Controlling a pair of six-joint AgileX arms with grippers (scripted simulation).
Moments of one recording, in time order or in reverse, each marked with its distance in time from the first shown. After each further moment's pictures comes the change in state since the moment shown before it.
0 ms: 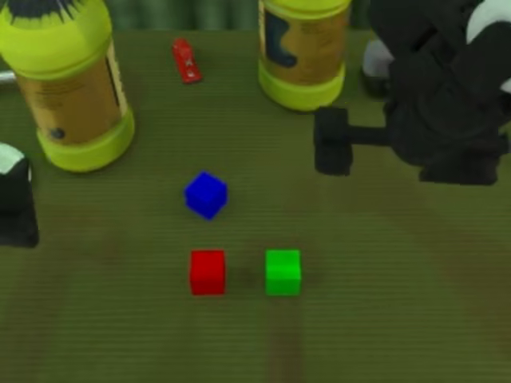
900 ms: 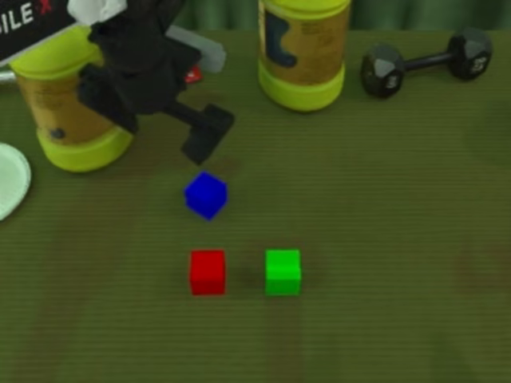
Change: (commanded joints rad) left arm -0.297 1.493 1.252 -0.815 0.007 0.103; right arm -0.489 -1.372 -1.174 0.774 -0.038 -0.508
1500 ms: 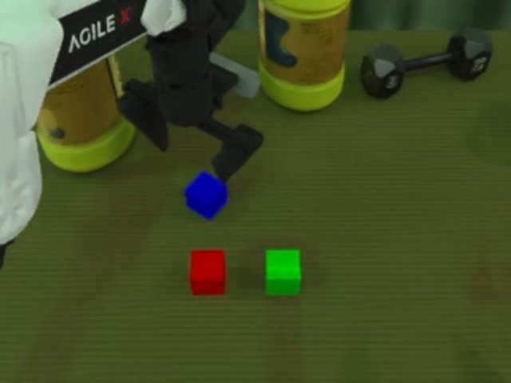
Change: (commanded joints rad) left arm -0.053 0.250 0.240 -0.134 -0.002 0.018; right arm -0.095 -0.278 -0.224 0.173 -0.029 -0.093
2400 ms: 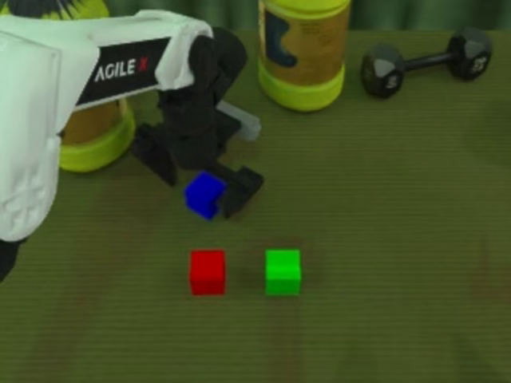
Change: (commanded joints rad) left arm 0.001 0.067 -0.207 0.273 0.001 0.002; right arm 0.000 0.000 0.000 0.000 0.000 0.000
